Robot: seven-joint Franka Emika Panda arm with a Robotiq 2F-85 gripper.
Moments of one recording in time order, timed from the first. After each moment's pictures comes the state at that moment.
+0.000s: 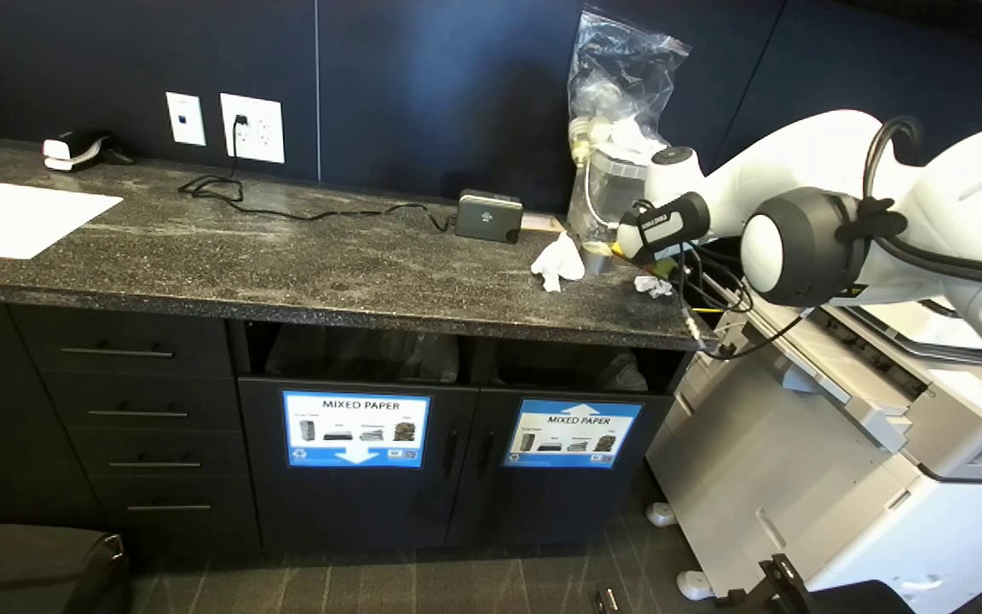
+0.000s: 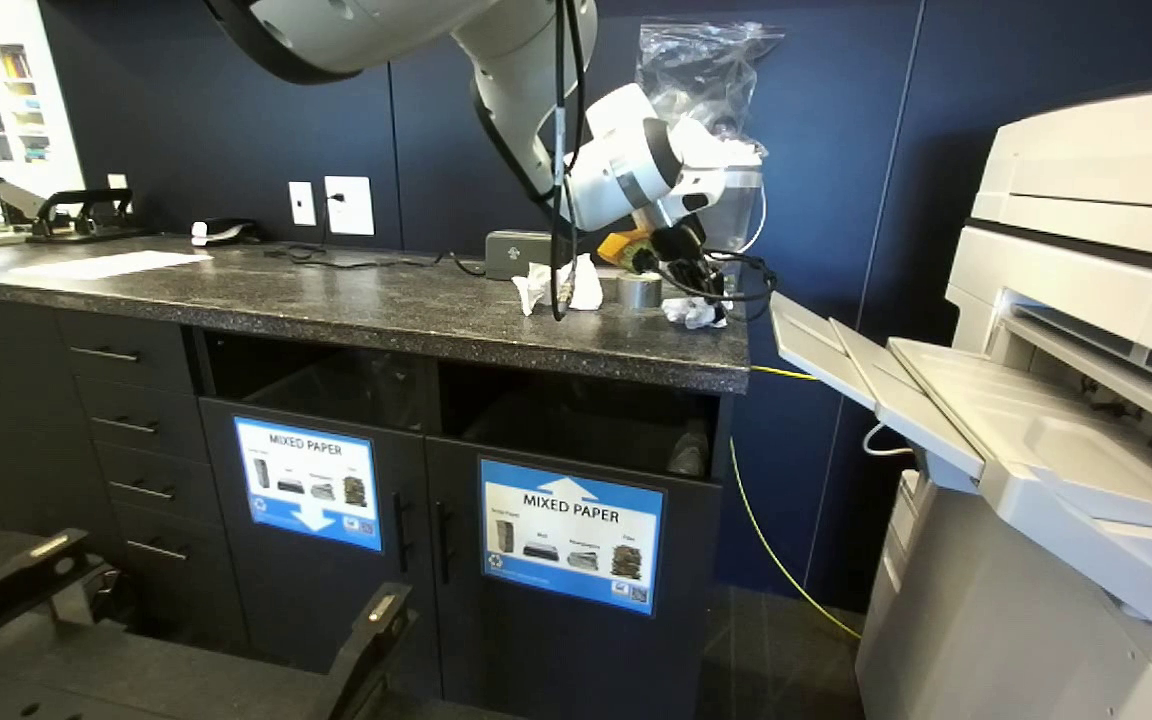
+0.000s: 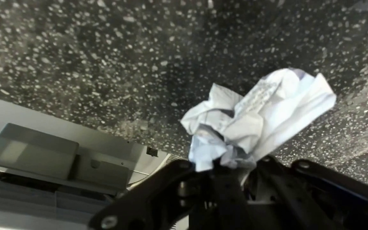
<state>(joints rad) -0.09 1.26 -0.31 -0.82 -0.26 2.41 1.10</state>
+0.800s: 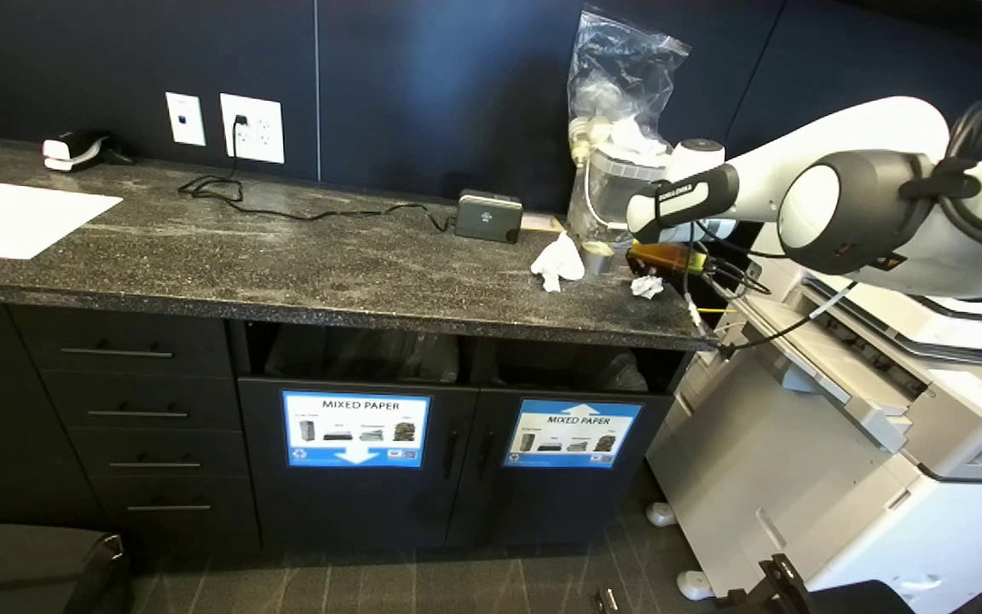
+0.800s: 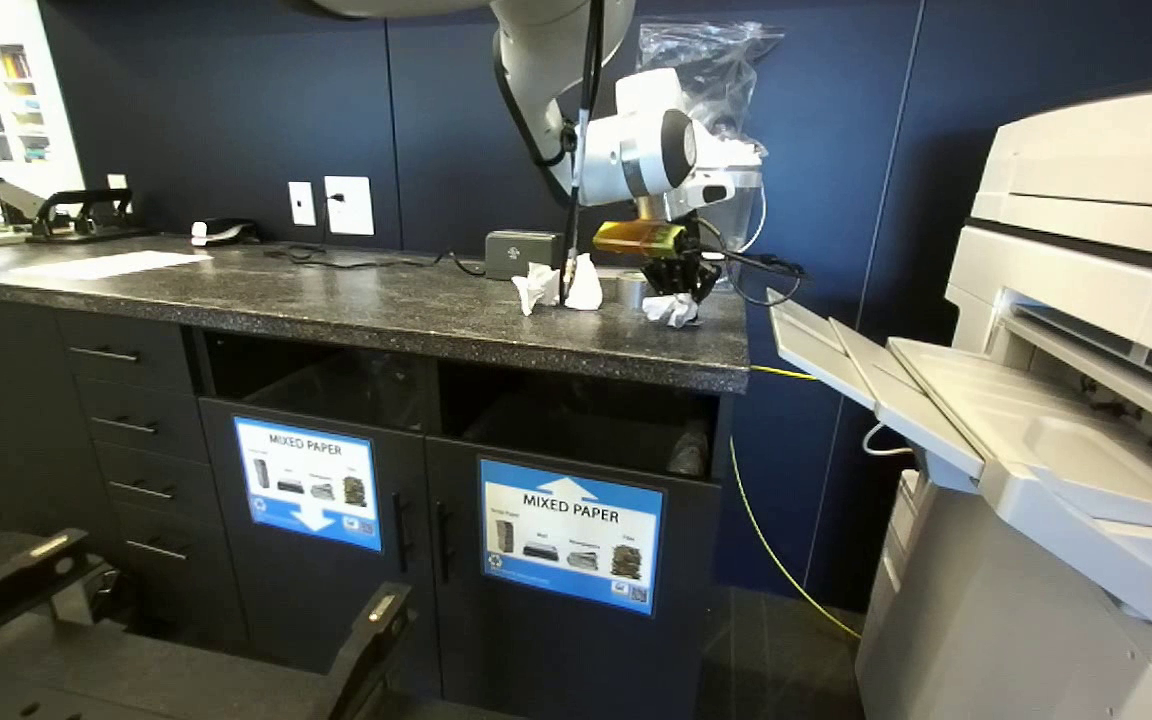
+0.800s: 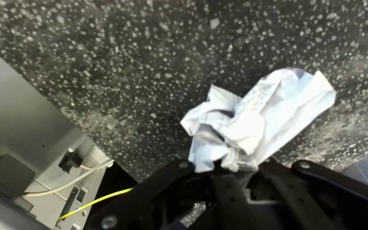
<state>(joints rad) -0.24 1.19 -0.01 -0.87 -0.25 2.39 0.48</state>
